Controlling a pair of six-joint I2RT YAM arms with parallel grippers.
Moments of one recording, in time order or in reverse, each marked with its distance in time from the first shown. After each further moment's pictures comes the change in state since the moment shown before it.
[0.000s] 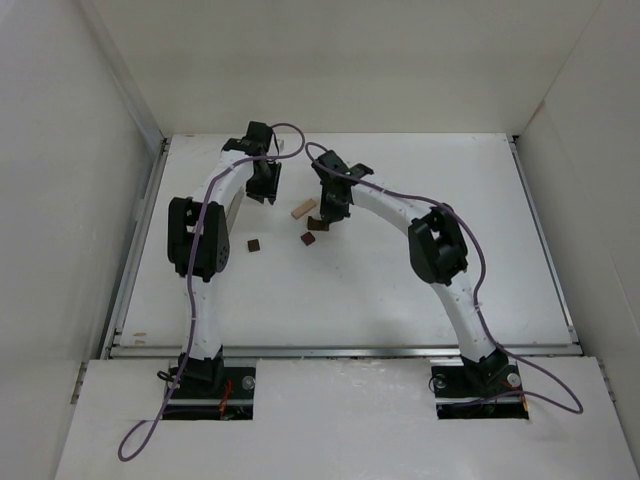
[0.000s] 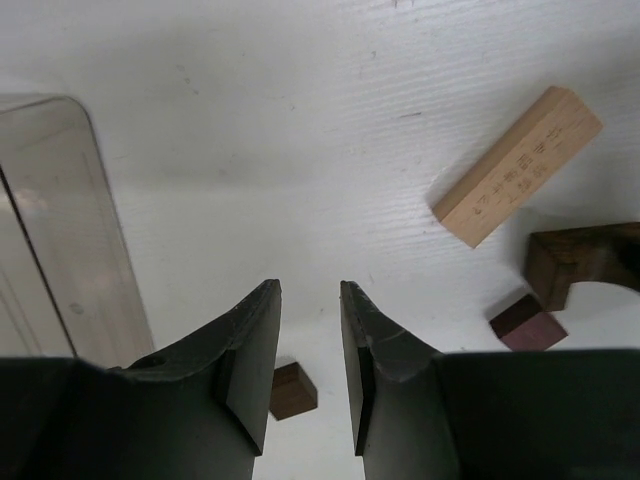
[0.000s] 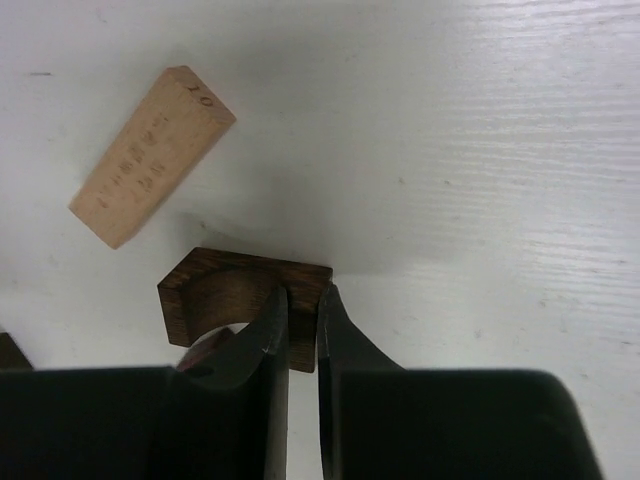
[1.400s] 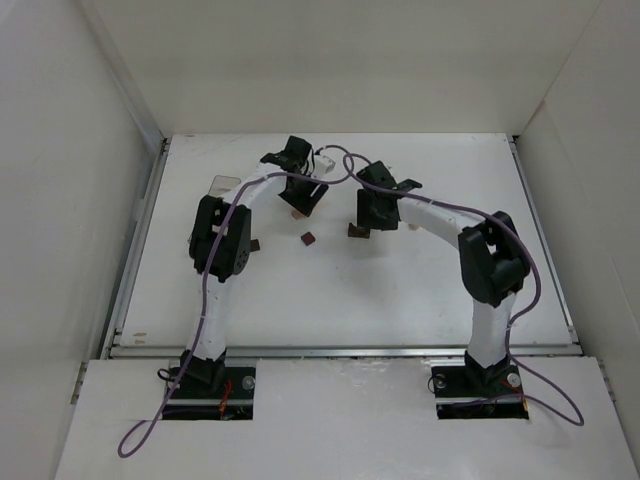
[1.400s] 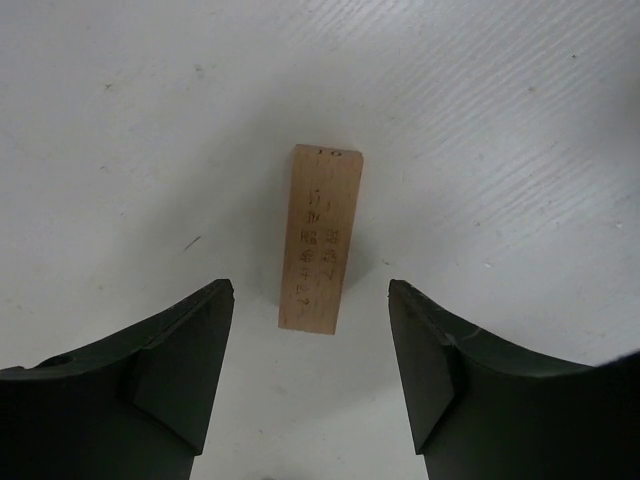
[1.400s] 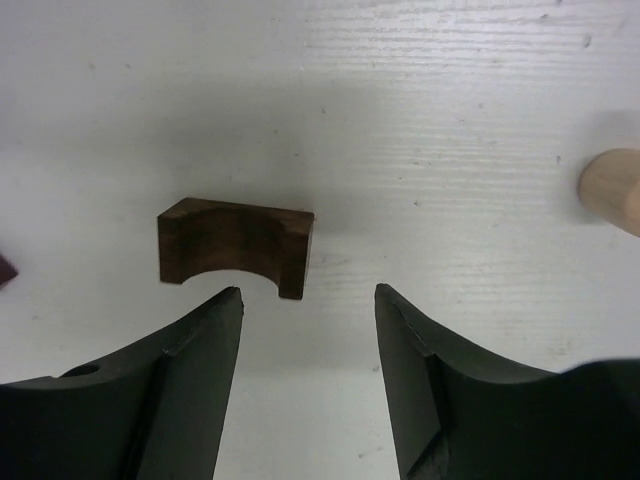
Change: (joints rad) left arm -0.165 0.053 -0.064 0.190 0.073 0.392; right arm -0.109 -0.435 -0.653 0.229 0.106 -0.203
